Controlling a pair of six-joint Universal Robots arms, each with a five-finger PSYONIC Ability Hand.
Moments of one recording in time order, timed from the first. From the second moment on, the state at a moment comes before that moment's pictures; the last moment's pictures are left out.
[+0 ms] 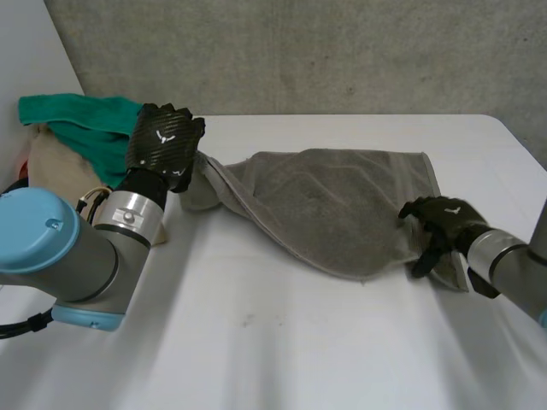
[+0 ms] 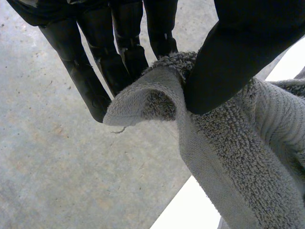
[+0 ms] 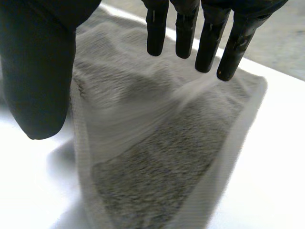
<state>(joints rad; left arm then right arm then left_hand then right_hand) 4.30 -1.94 -1.72 3.92 -1.45 3.60 1.67 -1.05 1.59 -0.11 1.23 2.89 1.13 1.20 1.20 1.20 0.97 0.30 0.35 0.34 0.34 0.16</state>
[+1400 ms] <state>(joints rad) 4.37 -1.89 -1.68 3.54 -1.45 3.63 1.54 -0.99 1.38 0.30 1.16 2.64 1.13 1.20 1.20 1.20 0.97 1.00 1.17 1.18 1.19 0.99</state>
